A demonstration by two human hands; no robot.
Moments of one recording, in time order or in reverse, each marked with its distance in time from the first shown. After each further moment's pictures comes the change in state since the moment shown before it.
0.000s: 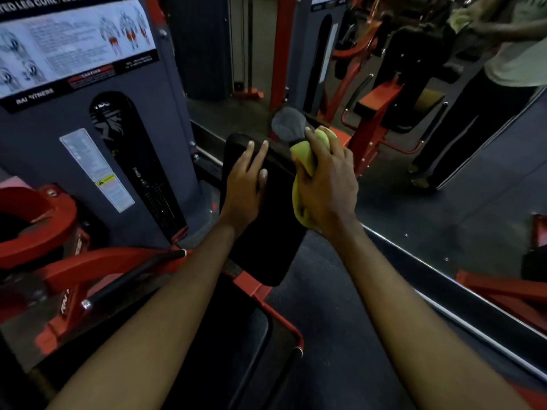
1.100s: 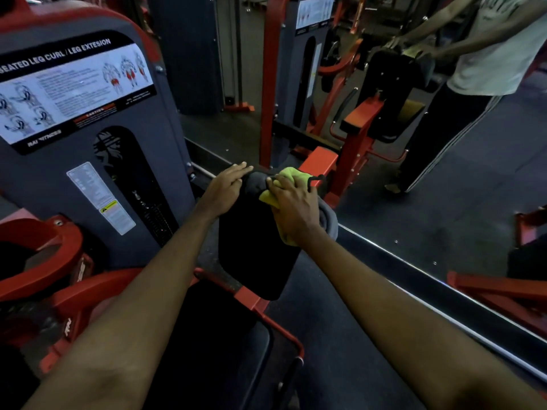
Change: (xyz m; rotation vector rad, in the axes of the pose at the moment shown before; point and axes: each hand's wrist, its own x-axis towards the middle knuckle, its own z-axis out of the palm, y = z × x) left_hand 0.073 -0.028 -0.053 -0.093 -0.341 -0.134; right_hand 0.026 0.002 0.048 -0.342 -0.220 -0.212
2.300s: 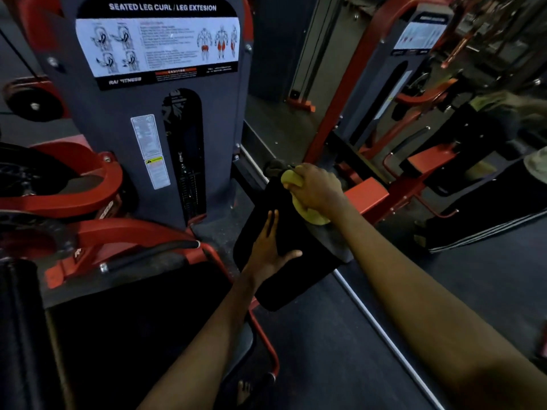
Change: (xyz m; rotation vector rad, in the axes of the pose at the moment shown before) left_hand -0.077 -0.026 0.130 -0.149 0.185 -0.350; right_hand 0.121 -0.032 -0.012 0.110 -0.428 -0.193
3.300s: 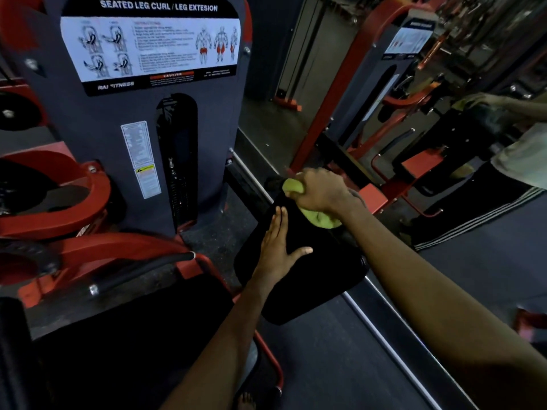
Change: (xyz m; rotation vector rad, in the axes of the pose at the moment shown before) left_hand 0.032 0.002 -0.029 -0.108 -0.007 0.046; right_hand 0.043 -0.028 -0.012 -0.275 -0.090 -0.035
